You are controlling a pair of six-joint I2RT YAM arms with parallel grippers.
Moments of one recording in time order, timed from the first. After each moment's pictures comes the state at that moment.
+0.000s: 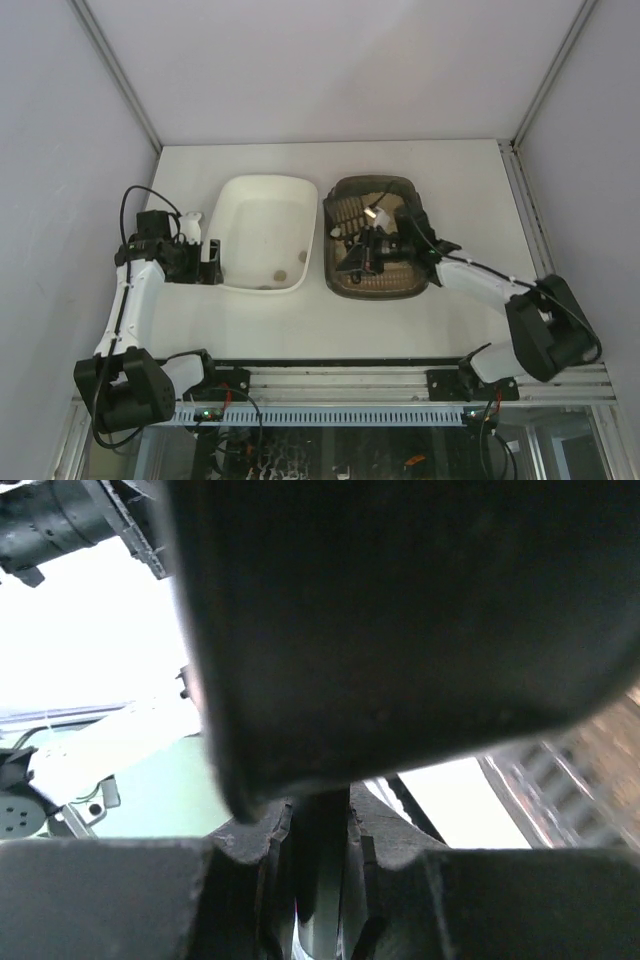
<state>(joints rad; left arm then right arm) 0.20 1.12 0.88 -0.89 0.26 0.23 0.48 1.35 0.68 0.15 -0.82 0.92</state>
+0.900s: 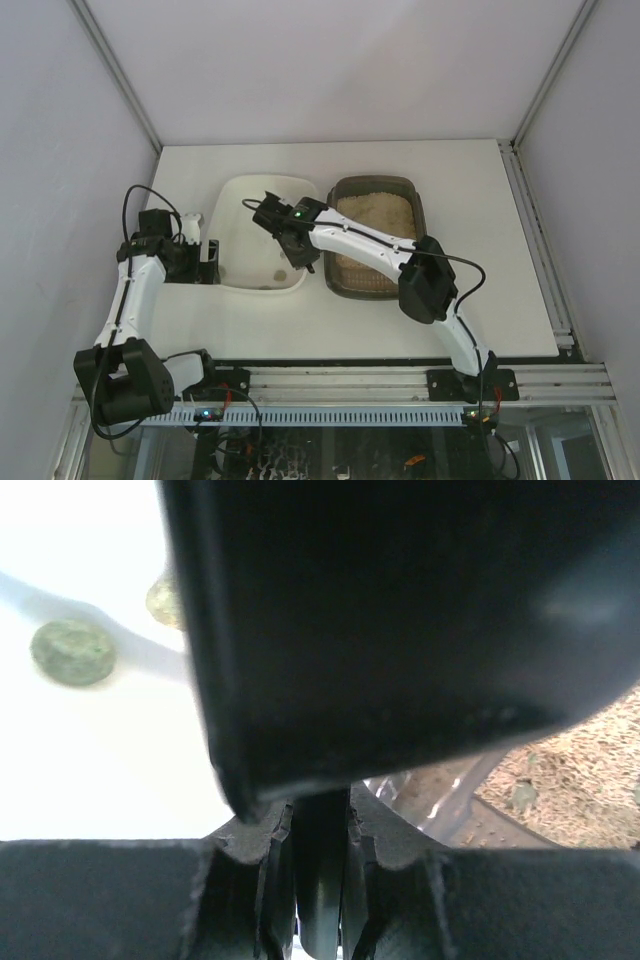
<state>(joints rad) 0.20 1.16 0.88 -0.88 0.19 0.21 1.00 2.20 2.07 -1.16 0.24 0.44</state>
